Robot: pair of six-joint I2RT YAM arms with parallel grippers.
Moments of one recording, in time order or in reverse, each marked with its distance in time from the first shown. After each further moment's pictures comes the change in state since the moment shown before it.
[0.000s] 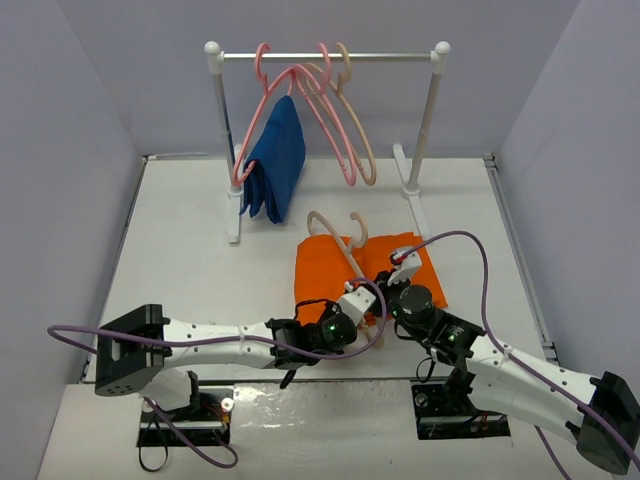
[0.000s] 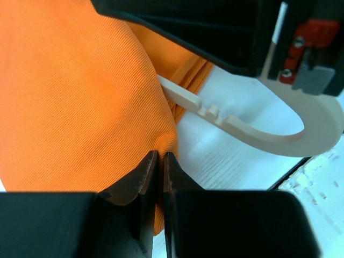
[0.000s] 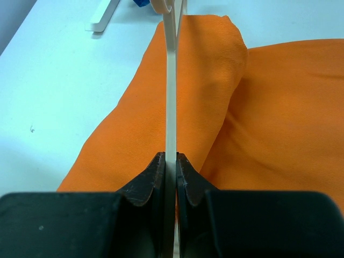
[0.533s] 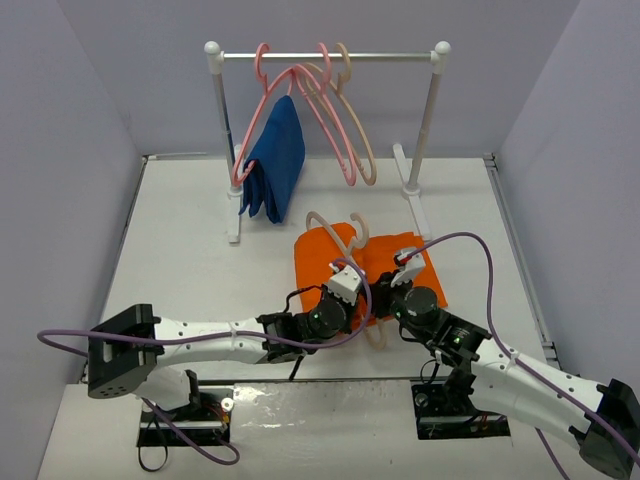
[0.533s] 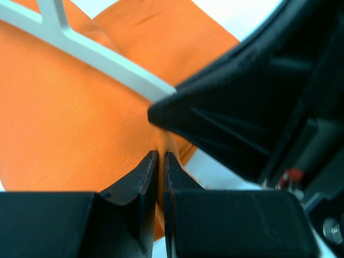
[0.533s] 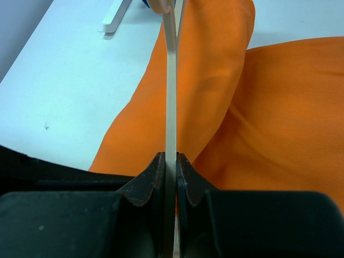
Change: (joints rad) left arm 0.053 -0.055 -0.052 0.319 -0.060 0.001; right arm 0.000 -0.063 0.000 -0.044 -0.032 0.026
